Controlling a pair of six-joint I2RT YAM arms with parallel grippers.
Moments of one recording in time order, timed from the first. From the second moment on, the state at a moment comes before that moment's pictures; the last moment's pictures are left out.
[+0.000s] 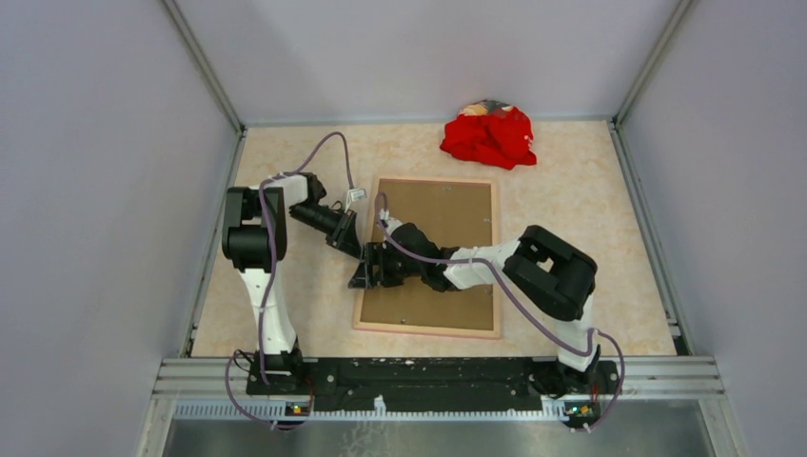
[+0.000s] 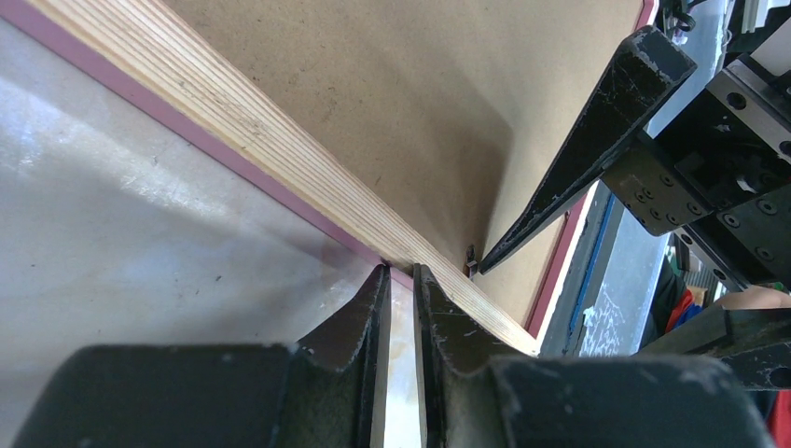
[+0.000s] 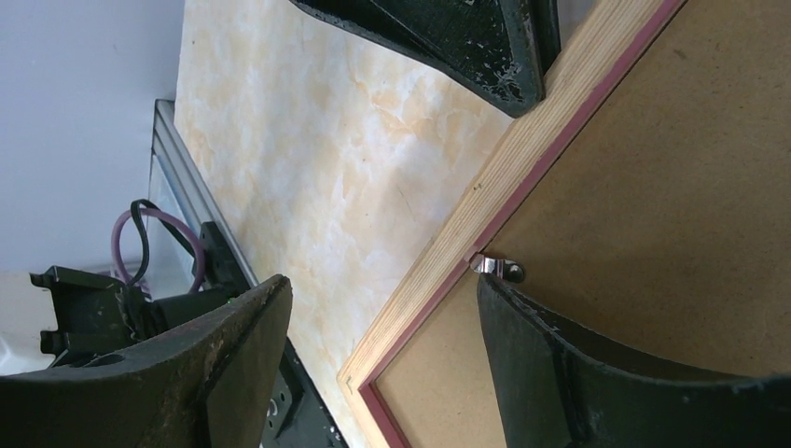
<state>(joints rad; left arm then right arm) -0.04 2.13 1.38 -1.08 0.98 0.78 1.00 1.95 1.04 0.37 -0.25 0.84</state>
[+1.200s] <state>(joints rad) -0.01 2.27 1.61 -1.07 1.06 0.65 0.63 1.97 1.23 0.21 -0.38 0.70</state>
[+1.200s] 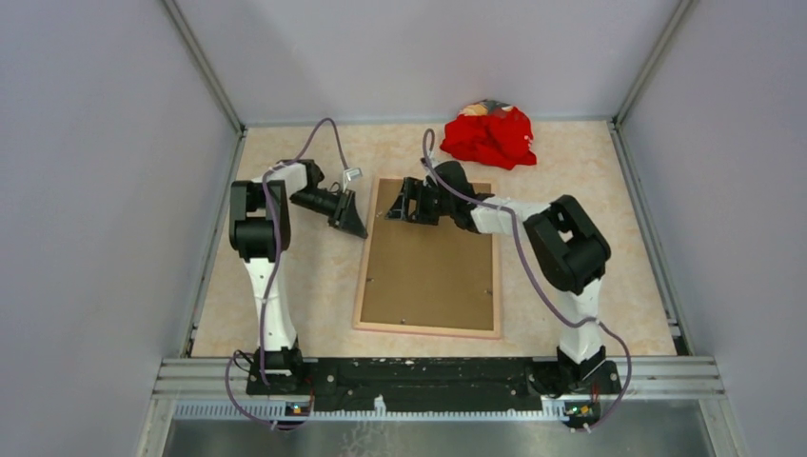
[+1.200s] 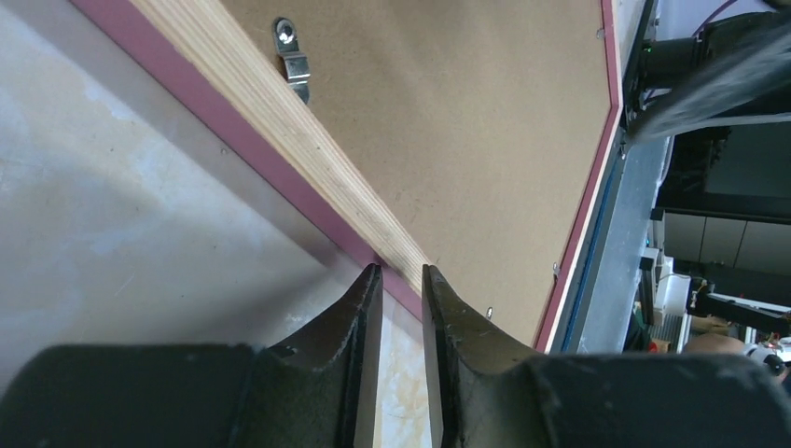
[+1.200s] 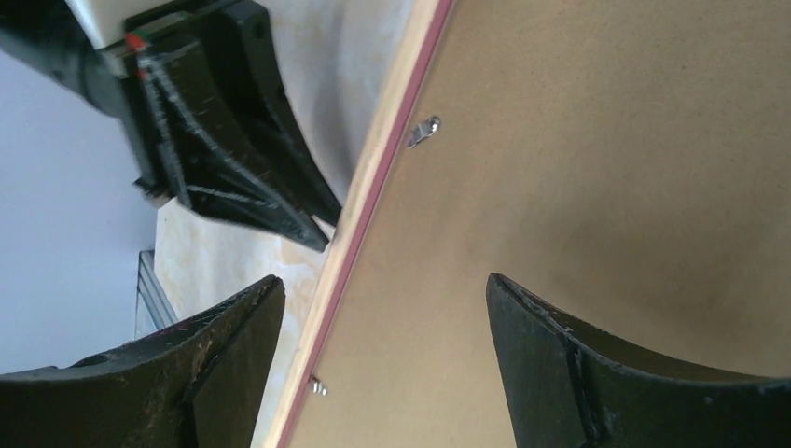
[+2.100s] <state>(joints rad) -0.01 2.27 1.57 -1.01 1.10 0.63 0.65 2.27 1.49 0.33 -0.47 0.87</state>
